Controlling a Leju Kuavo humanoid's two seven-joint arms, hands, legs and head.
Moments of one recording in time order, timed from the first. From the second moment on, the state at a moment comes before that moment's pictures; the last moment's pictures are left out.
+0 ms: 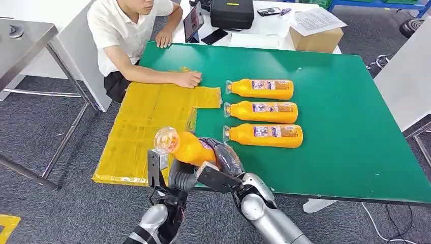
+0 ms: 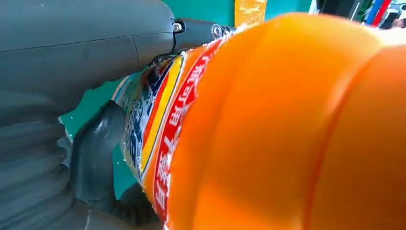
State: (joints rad) left arm -0.17 -0.25 -0.50 -1.12 0.55 0.23 -0.30; right arm -0.33 0.06 0.69 -1.14 0.46 -0.16 -0.34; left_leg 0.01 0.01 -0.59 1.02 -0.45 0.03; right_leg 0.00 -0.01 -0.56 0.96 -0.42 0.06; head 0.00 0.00
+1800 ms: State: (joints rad) left arm -0.35 -0.20 -0.42 -1.05 -0.45 0.68 -0.31; right arm -0.06 0.21 0.56 -1.48 0.77 -0.69 -0.70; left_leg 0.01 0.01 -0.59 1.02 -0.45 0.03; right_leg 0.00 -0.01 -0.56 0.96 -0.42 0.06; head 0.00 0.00
